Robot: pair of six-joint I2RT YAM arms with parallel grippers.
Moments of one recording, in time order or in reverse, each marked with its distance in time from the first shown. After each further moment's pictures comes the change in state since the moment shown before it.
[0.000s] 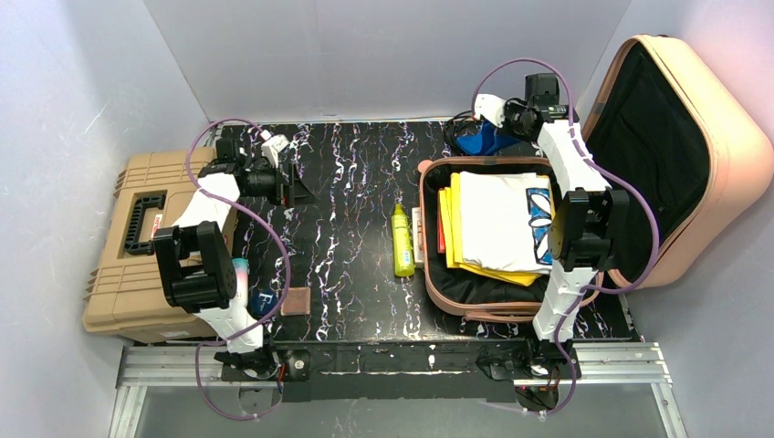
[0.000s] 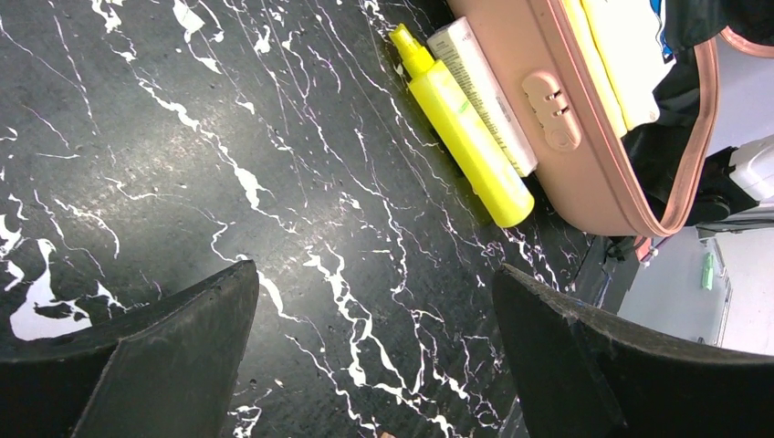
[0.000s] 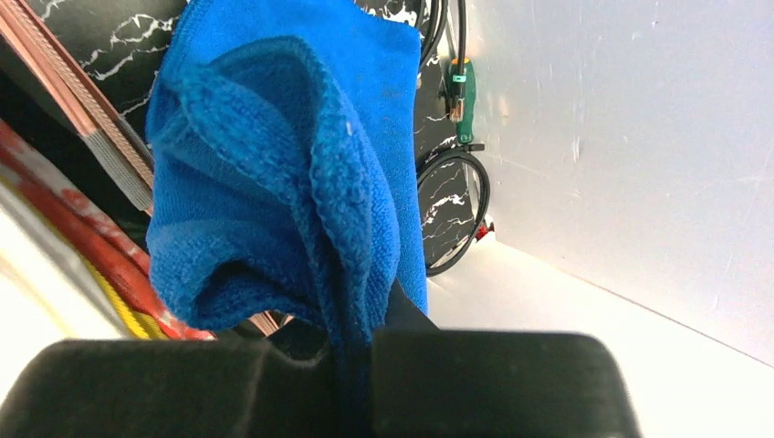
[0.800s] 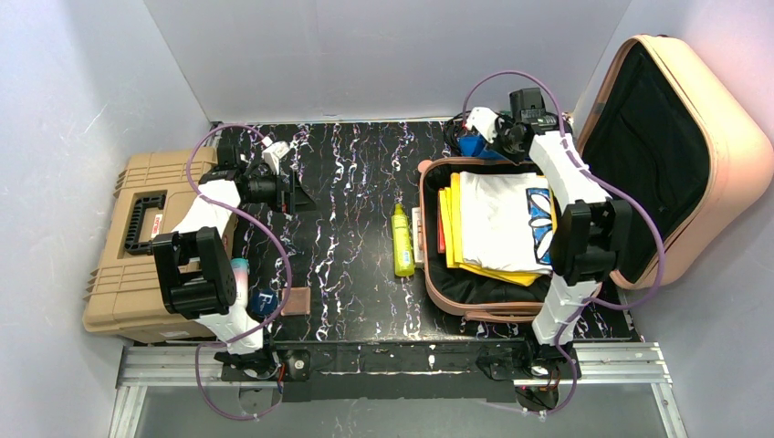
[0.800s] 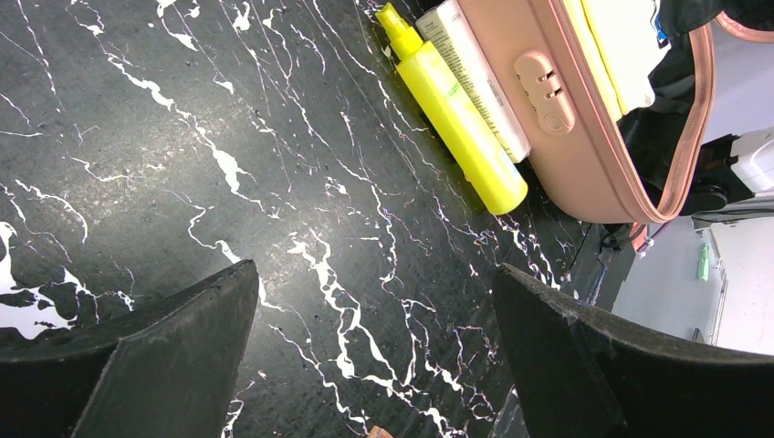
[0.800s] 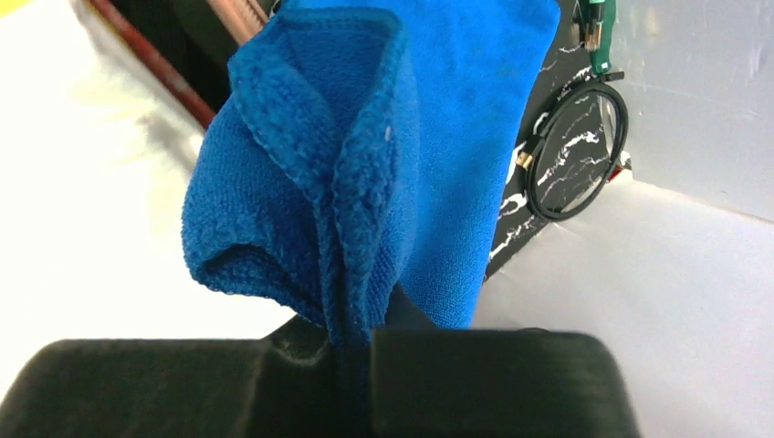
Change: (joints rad) left arm 0.000 -0.057 -0.079 0.014 0.011 0.011; right arm 0.080 -0.108 -0.134 -0.103 0.095 0.289
